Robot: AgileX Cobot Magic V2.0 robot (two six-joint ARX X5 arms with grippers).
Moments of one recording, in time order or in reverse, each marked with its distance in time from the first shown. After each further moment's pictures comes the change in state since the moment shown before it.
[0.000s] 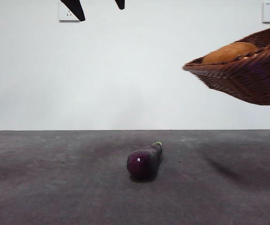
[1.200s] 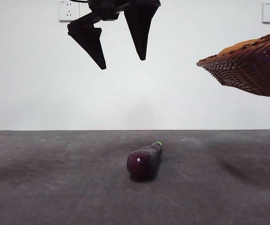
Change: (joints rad) left arm -0.003 0.201 -0.004 0.015 0.082 0.007; right arm -0.108 0.000 0.000 -0.019 -0.090 -0.034
